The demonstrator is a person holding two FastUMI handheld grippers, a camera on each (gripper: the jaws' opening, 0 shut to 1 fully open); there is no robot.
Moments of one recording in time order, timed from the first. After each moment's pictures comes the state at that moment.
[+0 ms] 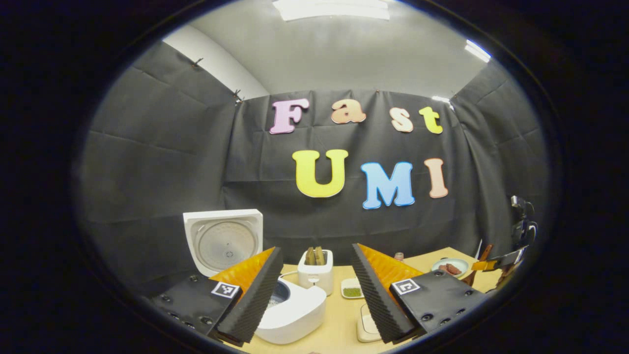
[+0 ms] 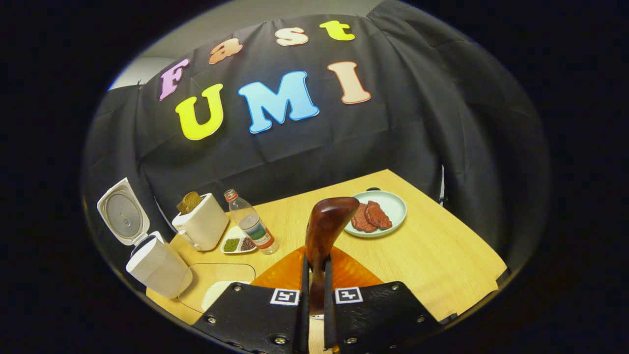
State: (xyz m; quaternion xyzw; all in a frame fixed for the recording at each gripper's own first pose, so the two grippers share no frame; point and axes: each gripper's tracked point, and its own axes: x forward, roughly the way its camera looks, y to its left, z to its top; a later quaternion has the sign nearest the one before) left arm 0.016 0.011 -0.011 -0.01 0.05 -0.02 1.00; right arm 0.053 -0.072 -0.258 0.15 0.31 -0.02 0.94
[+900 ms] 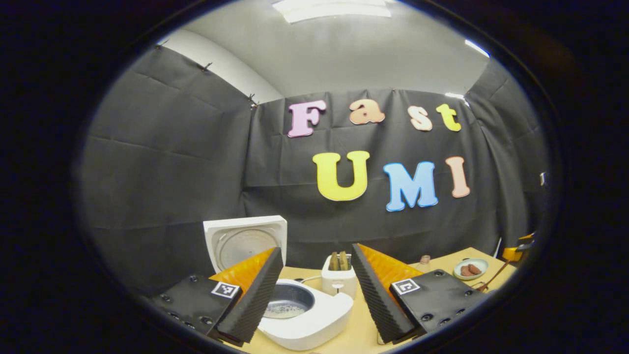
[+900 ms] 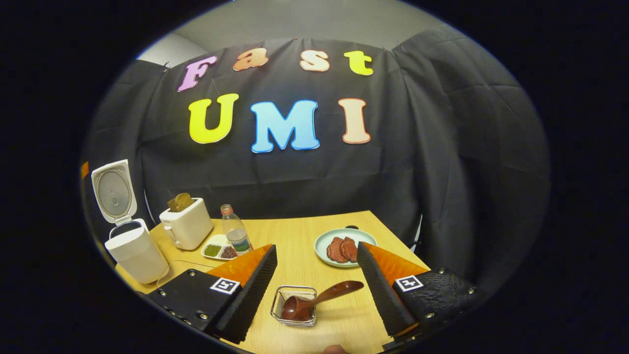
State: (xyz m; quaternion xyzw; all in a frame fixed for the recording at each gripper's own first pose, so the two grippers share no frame) left arm 0.056 0.064 -0.010 0.01 0.04 0.05 1.00; right arm 0.050 -0.095 -0.167 0.02 0.21 -0.05 0.98
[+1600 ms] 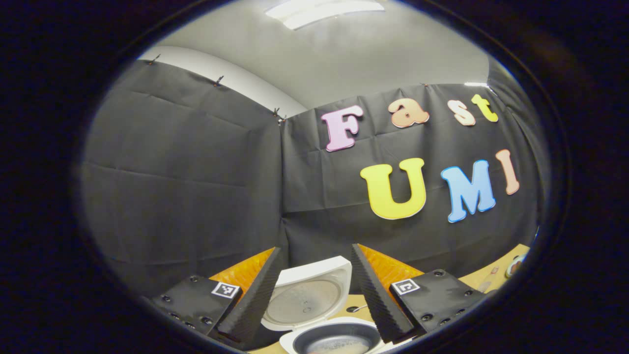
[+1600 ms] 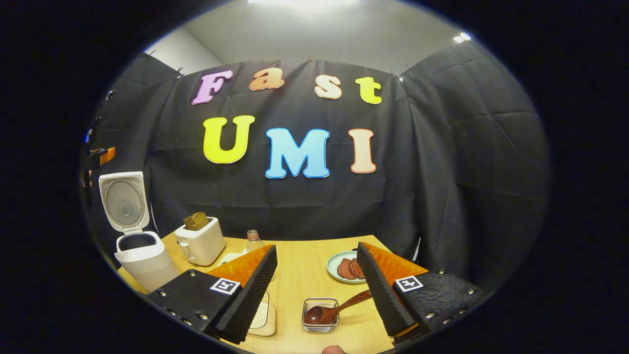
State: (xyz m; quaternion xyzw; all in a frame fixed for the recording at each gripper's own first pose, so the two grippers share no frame) left arm 0.181 0.201 0.050 0.07 -0.01 0.15 0.99; right arm 0.036 -0.040 -0.115 0.00 0.16 -0.05 0.99
